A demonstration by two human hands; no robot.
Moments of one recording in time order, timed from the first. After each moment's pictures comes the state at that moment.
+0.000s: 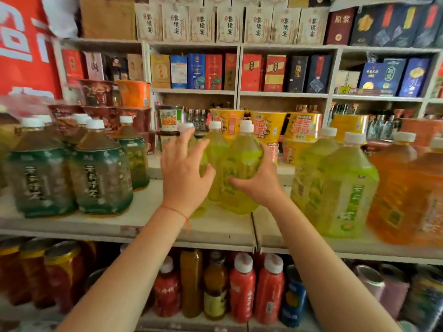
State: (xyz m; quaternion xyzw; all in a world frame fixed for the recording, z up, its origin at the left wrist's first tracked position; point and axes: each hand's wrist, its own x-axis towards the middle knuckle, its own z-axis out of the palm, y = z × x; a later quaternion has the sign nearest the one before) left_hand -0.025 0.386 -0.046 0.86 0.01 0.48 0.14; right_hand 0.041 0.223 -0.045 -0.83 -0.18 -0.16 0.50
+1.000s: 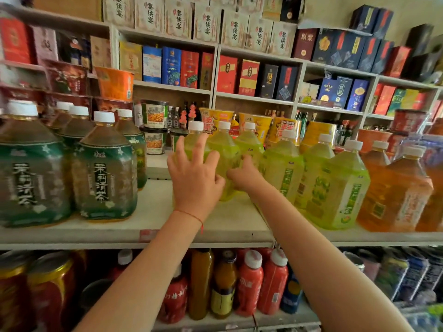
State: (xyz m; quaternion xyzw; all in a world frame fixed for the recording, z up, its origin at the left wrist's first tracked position) left_hand -0.018 0.419 -0.063 0.85 -0.02 0.52 0.11; right_hand 0.035 0.295 -0.032 -0.88 -0.07 -0.08 0.45
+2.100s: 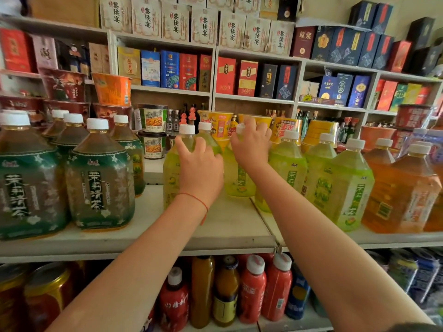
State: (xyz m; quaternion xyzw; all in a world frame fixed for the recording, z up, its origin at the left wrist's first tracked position) left_hand -0.014 0.403 -0.023 0.91 0.01 0.39 -0.12; right_hand 0.095 0.300 0.005 -0.87 -0.07 -0.42 0.27
